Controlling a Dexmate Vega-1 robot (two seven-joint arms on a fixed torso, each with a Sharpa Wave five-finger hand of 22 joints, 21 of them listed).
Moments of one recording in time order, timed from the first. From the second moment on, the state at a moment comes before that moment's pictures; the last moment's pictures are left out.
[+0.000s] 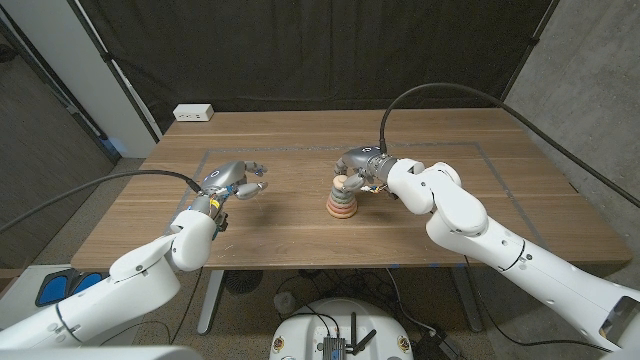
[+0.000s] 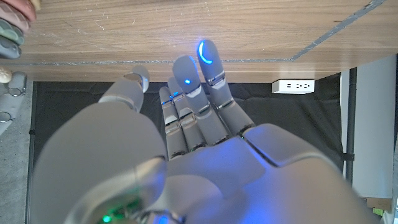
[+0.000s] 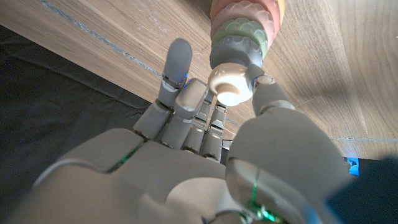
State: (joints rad) left arm 1.38 1.02 0.26 -2.26 0.28 0.52 0.40; left_hand 0.85 0.03 0.47 -0.17 0.32 0.64 -0.02 0.21 0.26 0.71 -0.14 0.22 0.49 1.04 -0.17 1.42 0.51 0.75 -0.08 1.49 0.19; right arm -0.79 -0.71 -0.76 -2.22 -1.00 -0.45 0.62; right_hand 0.90 0.03 0.48 -0.21 0.41 0.65 -0.08 0.31 0.25 0.71 -0.09 0.21 0.70 1.13 -0.22 1.52 1.22 0.99 -0.15 1.49 0.18
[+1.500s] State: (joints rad) left arm 1.41 1.01 0.23 -2.25 0.26 0.51 0.41; left_hand 0.85 0.03 0.48 -0.17 0.32 0.65 -0.01 0.21 0.26 0.72 -0.14 0.22 0.50 1.04 -0.17 1.42 0.51 0.75 -0.08 1.49 0.19; right arm -0.76 -0.70 -0.79 -2.19 -1.01 -0.47 0.67; right_hand 0.88 0.01 0.51 -0.16 0.40 0.52 -0.08 0.26 0.28 0.63 -0.14 0.18 0.70 1.06 -0.18 1.47 1.21 0.98 -0.15 1.45 0.18
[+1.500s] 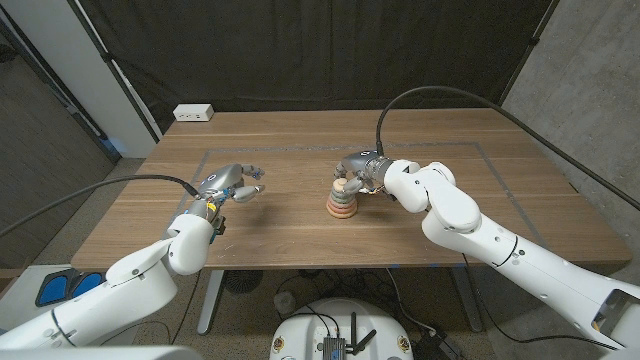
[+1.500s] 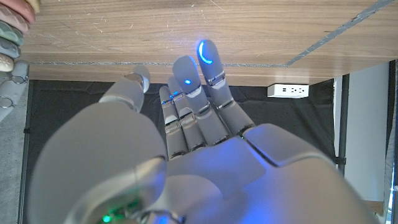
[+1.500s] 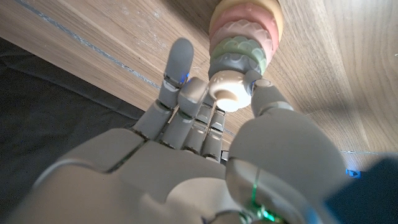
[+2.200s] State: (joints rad) left arm 1.42 1.01 0.22 -2.25 0.26 0.50 0.41; left_hand 0.85 0.03 0.49 -0.17 0.32 0.65 -0.02 0.21 0.26 0.72 -0.14 0.22 0.50 1.04 -0.17 1.43 0.51 0.75 -0.08 1.49 0.19; right arm -0.78 -0.71 -0.79 -2.22 -1.04 -0.47 0.69; right_hand 0.83 -0.04 0.49 -0.16 0.36 0.38 -0.06 0.21 0.29 0.45 -0.08 0.18 0.67 1.02 -0.17 1.42 1.20 0.96 -0.14 1.43 0.18
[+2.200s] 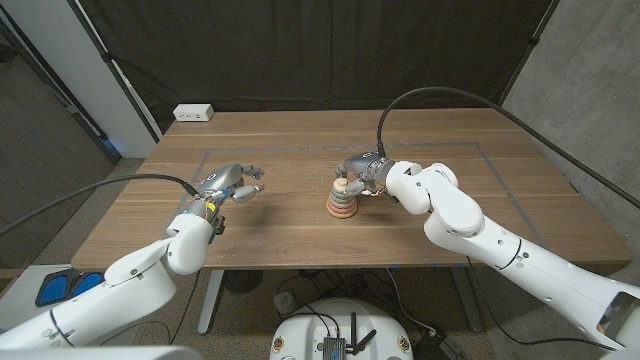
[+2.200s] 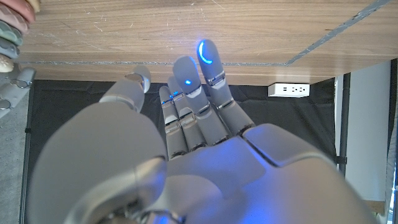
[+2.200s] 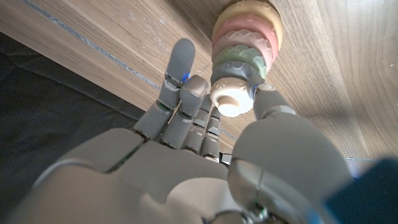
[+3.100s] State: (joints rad) left arm 1.37 0.93 0.28 -2.24 0.31 0.53 0.47; left_hand 0.84 0.02 0.50 -0.17 0.31 0.64 -0.02 0.20 0.26 0.70 -0.15 0.20 0.50 1.02 -0.17 1.43 0.50 0.74 -0.08 1.50 0.19; right arm -0.98 -0.77 -0.63 -2.32 -1.04 -0.63 0.53; right_hand 0.86 -0.01 0.50 -0.16 0.35 0.43 -0.08 0.24 0.30 0.51 -0.11 0.20 0.64 1.02 -0.16 1.40 1.21 0.96 -0.14 1.43 0.18
